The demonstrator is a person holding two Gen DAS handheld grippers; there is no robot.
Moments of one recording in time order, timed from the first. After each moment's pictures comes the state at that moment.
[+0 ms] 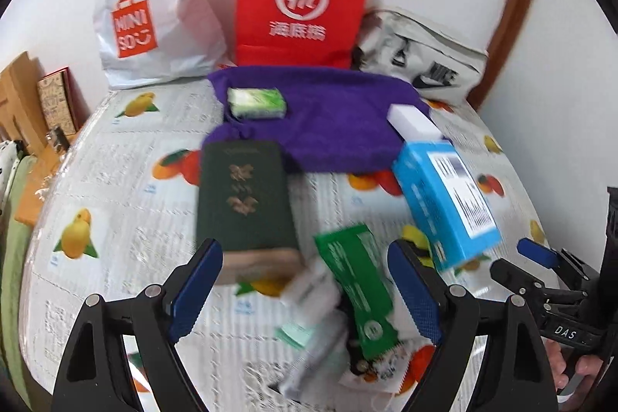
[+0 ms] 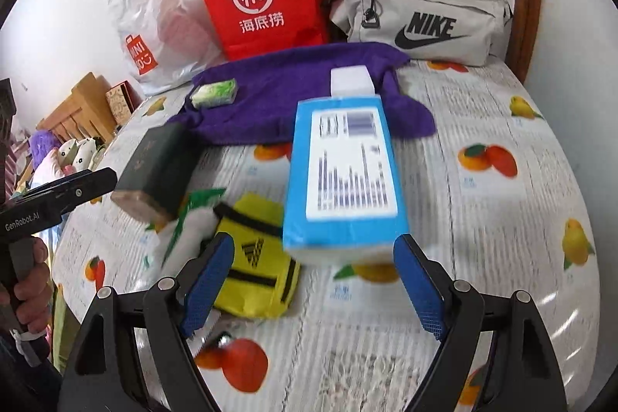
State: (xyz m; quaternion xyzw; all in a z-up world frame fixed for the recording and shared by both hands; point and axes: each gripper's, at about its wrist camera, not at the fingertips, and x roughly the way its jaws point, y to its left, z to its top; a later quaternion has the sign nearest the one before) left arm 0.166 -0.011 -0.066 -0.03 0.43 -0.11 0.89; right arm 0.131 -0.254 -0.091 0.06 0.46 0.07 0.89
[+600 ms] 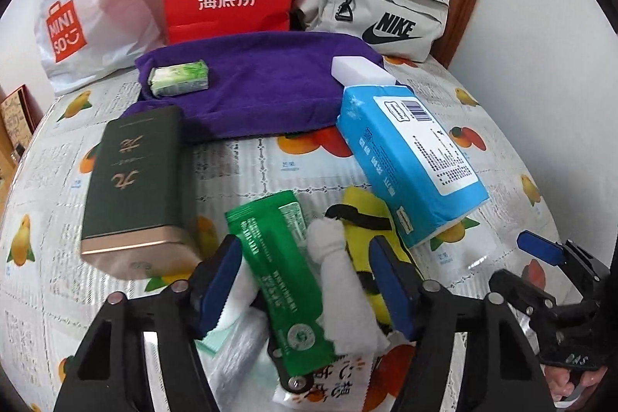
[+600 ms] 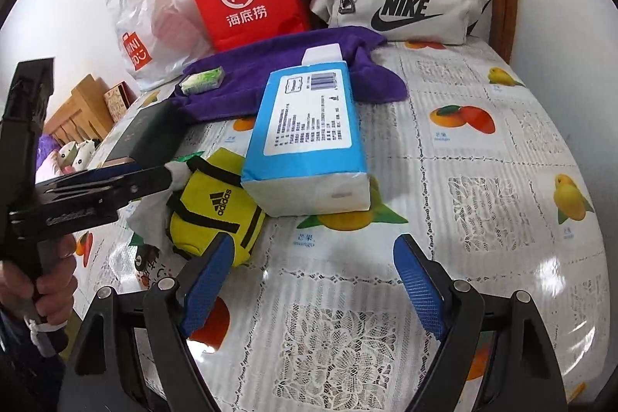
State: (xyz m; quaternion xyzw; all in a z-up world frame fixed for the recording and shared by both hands) left arm 0.169 -0.077 -0.108 0.01 0.45 -0.16 0.88; right arm 0.096 -0.284 -0.118 0.07 0.44 0.07 0.89
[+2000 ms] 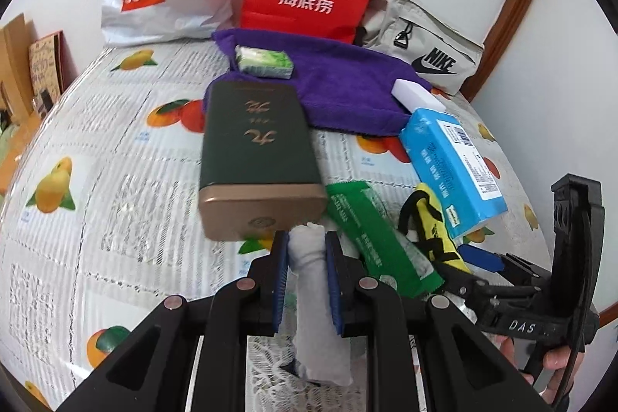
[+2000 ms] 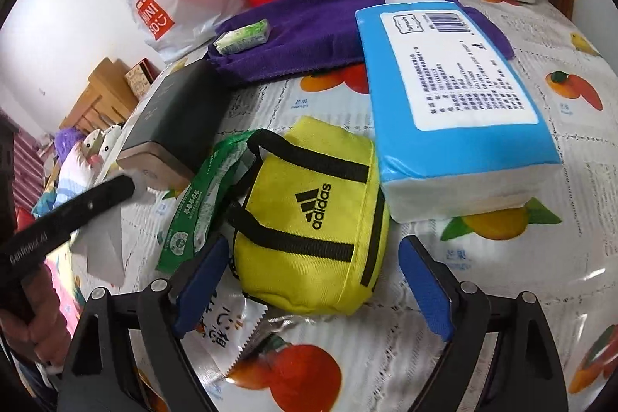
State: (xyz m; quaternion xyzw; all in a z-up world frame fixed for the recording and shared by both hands) left arm 0.153 0.024 -0.112 -0.07 0.45 -0.13 0.88; right arm 0.144 -0.205 -0.159 0.12 0.50 0.13 0.85
